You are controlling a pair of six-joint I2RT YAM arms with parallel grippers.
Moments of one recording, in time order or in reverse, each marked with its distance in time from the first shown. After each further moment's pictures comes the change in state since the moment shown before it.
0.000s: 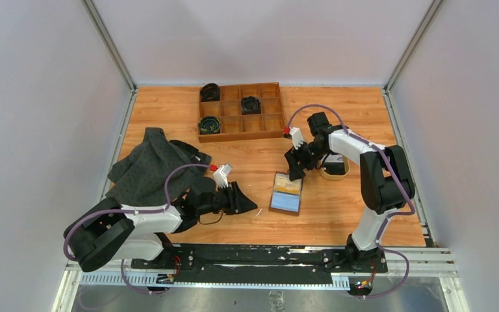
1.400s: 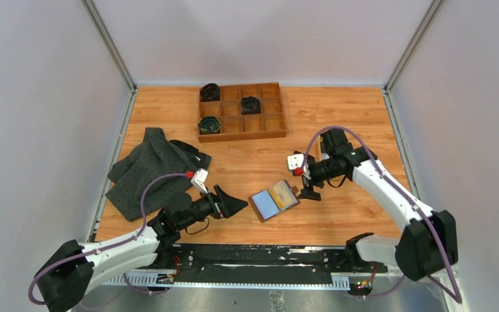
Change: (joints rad) left arm -0.005 -0.504 -0.202 -0.053 -0.180 -0.039; right arm 0.079 -0.577 -0.227 -0.168 -0.230 -0.626
